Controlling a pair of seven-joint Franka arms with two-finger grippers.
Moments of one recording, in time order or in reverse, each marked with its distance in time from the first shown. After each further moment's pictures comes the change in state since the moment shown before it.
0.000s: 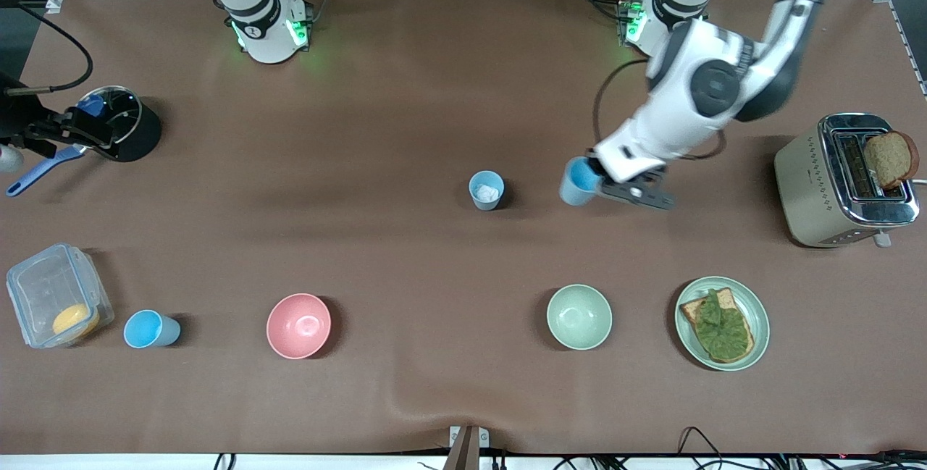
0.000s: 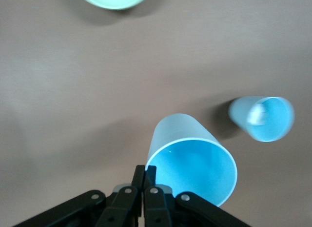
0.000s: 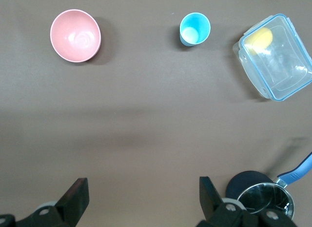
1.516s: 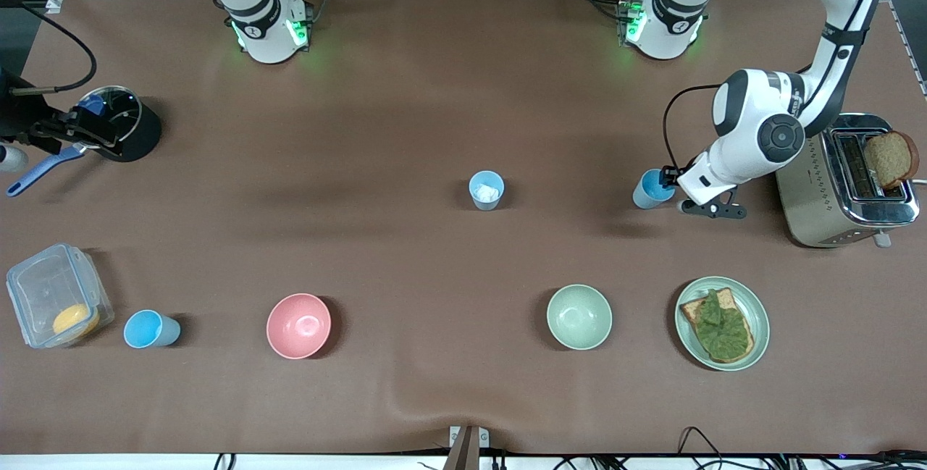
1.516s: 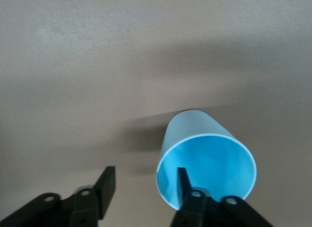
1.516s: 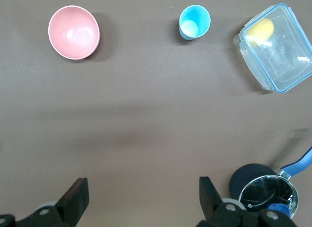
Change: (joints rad) left arm 0.351 0.050 0.032 -0.333 0.146 0.224 0.200; right arm 0.012 0.000 -0.002 0.001 0.000 -0.021 0.039
